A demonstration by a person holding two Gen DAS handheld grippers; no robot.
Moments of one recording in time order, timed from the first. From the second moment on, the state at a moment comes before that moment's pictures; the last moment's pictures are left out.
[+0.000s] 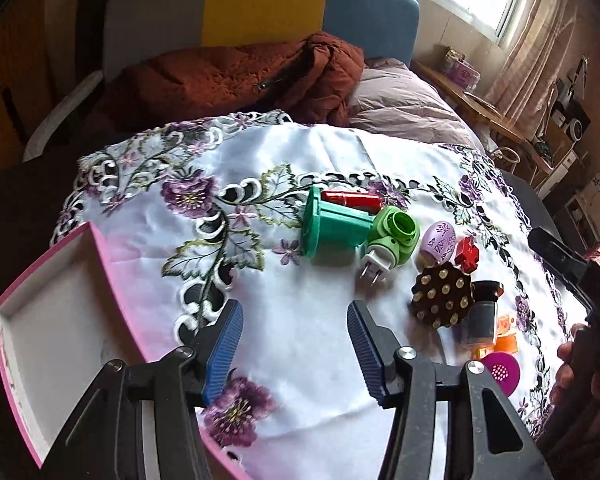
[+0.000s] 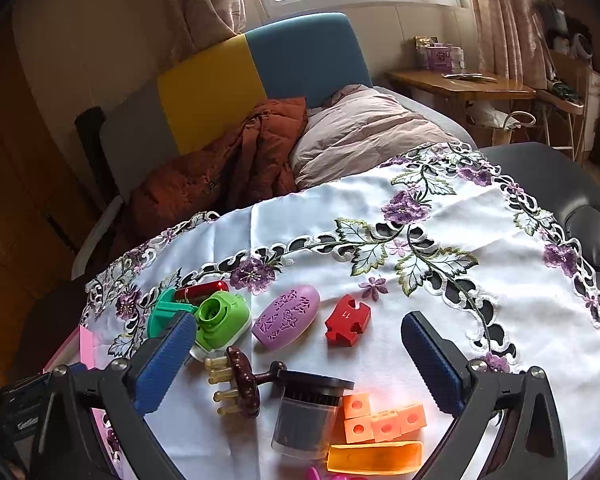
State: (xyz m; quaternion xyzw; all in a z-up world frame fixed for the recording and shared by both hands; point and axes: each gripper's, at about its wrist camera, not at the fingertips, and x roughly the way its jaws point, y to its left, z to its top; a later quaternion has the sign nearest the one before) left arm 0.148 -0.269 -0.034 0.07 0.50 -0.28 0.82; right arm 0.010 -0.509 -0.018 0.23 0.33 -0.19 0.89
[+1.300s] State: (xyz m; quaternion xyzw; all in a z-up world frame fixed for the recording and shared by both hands) left arm 0.197 -0.348 -0.088 0.13 0.52 -0.31 0.78; right arm 0.008 -0.533 -0.021 0.28 0.33 -0.20 0.88
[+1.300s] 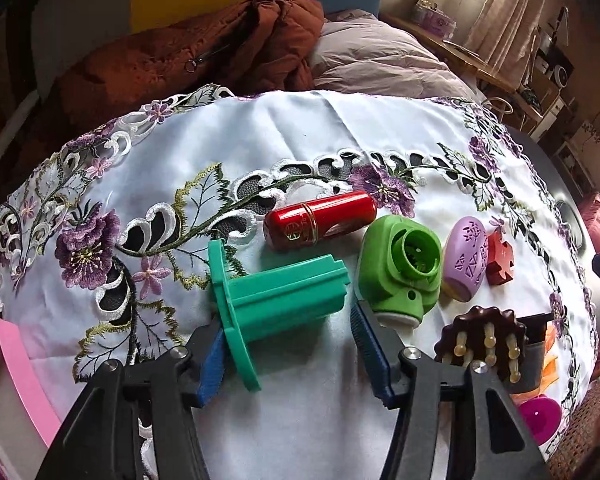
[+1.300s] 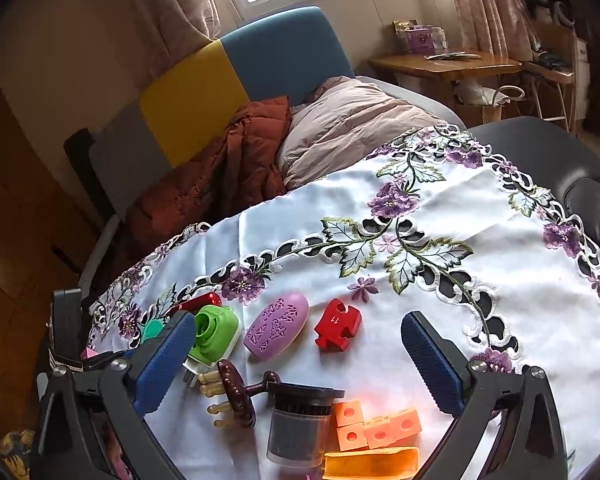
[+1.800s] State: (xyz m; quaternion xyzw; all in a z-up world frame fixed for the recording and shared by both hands) left arm 0.175 -0.333 -0.059 0.18 0.47 -0.32 0.80; right arm 0.003 -0.544 -0.027 0.31 0.33 -0.20 0.87
